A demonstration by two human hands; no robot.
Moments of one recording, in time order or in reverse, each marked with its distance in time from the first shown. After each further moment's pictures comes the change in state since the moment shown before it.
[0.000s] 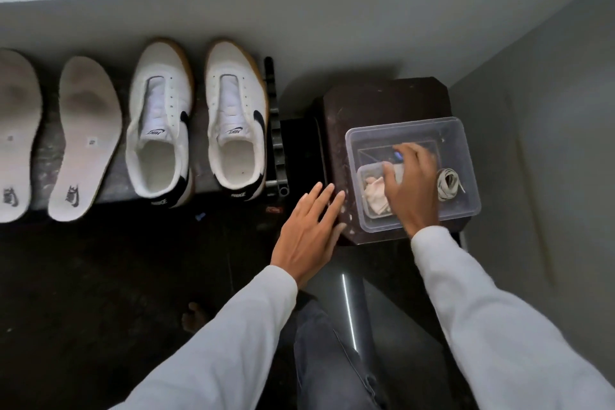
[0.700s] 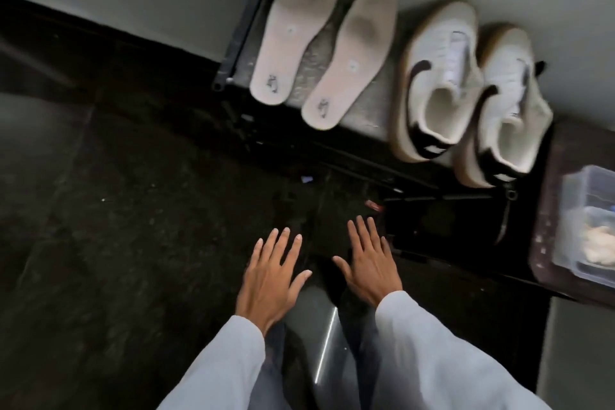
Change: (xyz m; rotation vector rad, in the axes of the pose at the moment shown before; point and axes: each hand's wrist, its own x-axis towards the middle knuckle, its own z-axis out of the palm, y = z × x) left_hand -0.339 -0.244 0.026 -0.002 -0.129 -0.592; right_hand -0.269 -0.210 0.243 -0.516 -0.867 -0.462
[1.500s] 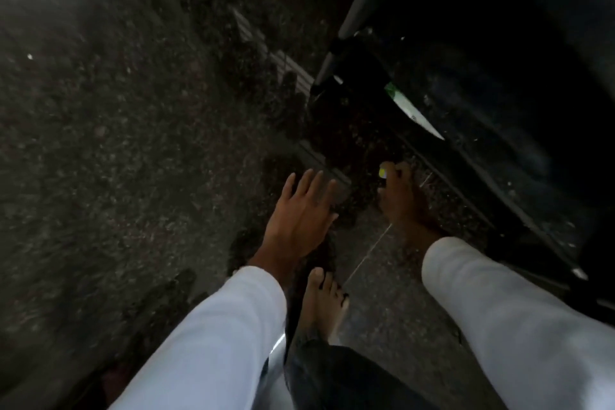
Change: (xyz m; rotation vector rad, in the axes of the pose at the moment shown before) left_hand 0.256 -0.157 0.304 -0.133 0.179 -0.134; right_hand 0.409 0.000 0.238 -0.073 0.161 -0.137
